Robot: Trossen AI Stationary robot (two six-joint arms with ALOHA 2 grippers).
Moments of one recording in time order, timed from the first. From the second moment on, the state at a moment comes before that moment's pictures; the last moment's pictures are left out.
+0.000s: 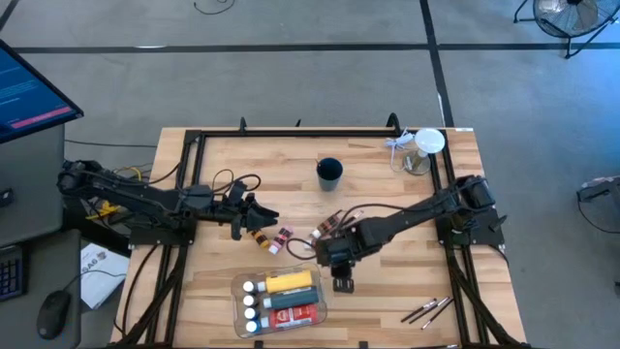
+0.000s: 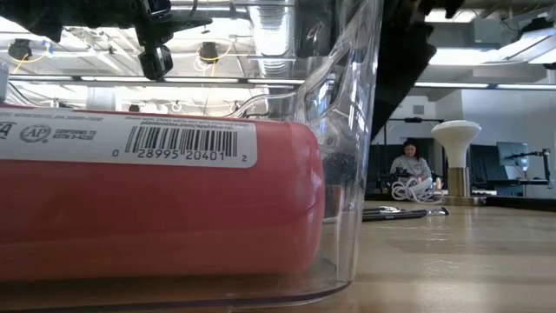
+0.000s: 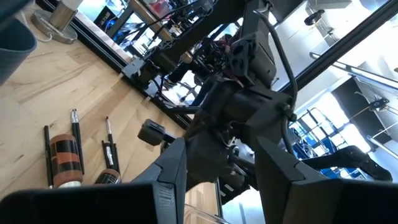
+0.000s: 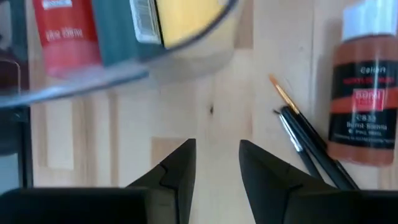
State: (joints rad) left arm -0.18 0.94 0.40 0.53 -0.10 -0.80; right arm 0.32 1.90 1.35 -0.63 -0.11 0.37
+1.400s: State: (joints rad) left arm -0.20 1.12 0.42 0.53 -0.08 -0.87; right arm 0.36 1.90 1.35 -0.40 -0.11 0.39
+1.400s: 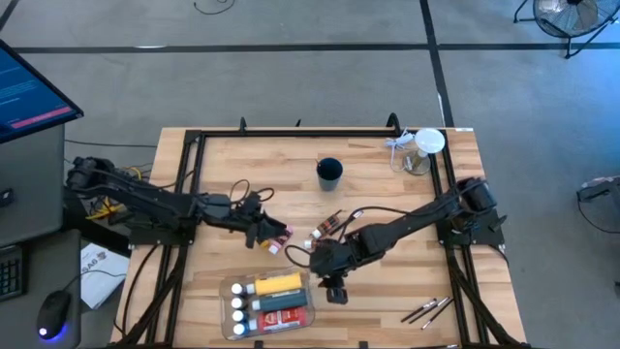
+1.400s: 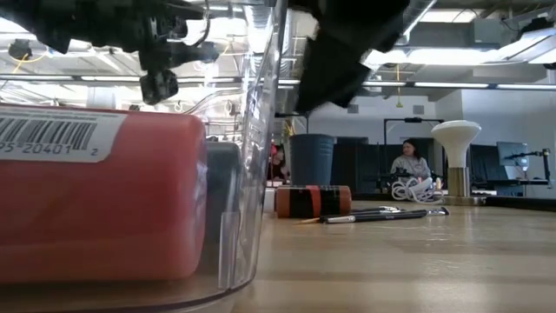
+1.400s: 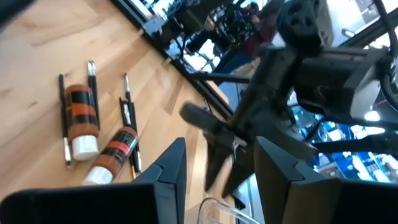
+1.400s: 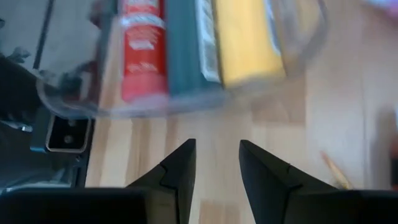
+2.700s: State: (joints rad) left arm -0.18 1.21 0.82 1.55 -0.25 -0.68; right arm 0.28 1.24 1.35 -0.15 0.14 0.51
